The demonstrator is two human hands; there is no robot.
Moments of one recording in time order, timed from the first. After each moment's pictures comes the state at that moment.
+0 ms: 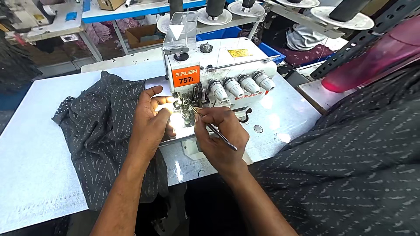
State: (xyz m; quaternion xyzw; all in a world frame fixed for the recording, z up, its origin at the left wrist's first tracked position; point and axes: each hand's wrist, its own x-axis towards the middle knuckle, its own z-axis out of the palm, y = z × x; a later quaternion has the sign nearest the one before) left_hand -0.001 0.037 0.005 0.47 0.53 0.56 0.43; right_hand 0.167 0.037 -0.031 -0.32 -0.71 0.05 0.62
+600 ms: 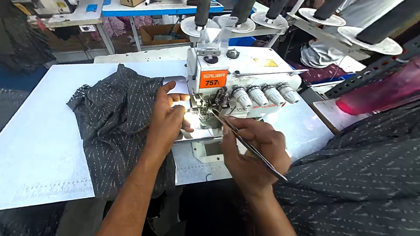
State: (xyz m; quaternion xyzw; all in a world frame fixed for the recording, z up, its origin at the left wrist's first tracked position) left_hand -0.006 0.037 0.004 0.43 0.50 0.59 0.45; right_hand 0.175 0.019 -0.023 -0.32 -0.71 0.03 0.63
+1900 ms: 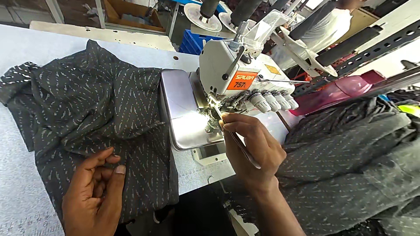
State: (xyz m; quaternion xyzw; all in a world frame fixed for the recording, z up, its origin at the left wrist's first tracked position) left_hand -0.111 -0.080 -0.096 0.48 0.59 0.60 0.25; right_hand 0.155 0.028 -0.010 -0.33 -0.83 -0.11 0.43
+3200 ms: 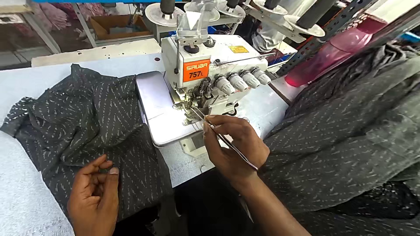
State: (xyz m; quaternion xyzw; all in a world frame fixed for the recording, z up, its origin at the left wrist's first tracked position) left_hand -0.103 -0.076 -0.094 0.50 0.61 0.57 0.21; right_hand 0.163 0.006 -0.029 -0.34 -0.74 -0.05 0.58
